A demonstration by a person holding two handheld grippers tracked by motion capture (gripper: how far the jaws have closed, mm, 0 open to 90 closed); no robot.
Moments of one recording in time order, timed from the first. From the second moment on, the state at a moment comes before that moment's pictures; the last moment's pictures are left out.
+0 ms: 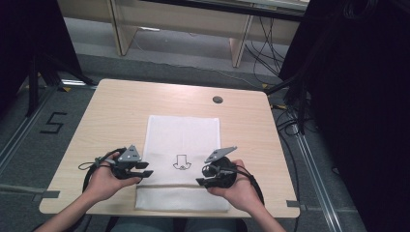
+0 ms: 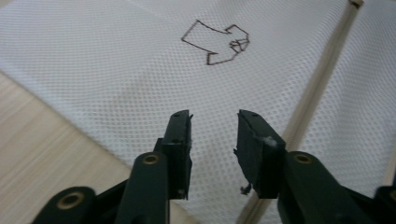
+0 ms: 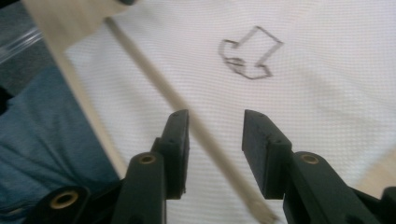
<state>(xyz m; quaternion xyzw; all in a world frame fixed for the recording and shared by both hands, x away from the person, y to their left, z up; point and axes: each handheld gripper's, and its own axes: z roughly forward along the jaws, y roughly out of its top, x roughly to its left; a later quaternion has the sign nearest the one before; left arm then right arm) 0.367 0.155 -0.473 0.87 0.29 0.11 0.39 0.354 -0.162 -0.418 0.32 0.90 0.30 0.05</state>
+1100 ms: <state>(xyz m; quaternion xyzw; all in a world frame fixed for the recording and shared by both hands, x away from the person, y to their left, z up) 0.356 0.122 -0.495 0.92 0.24 0.05 0.30 0.397 -0.192 -0.481 0.38 0.91 0.18 0.06</state>
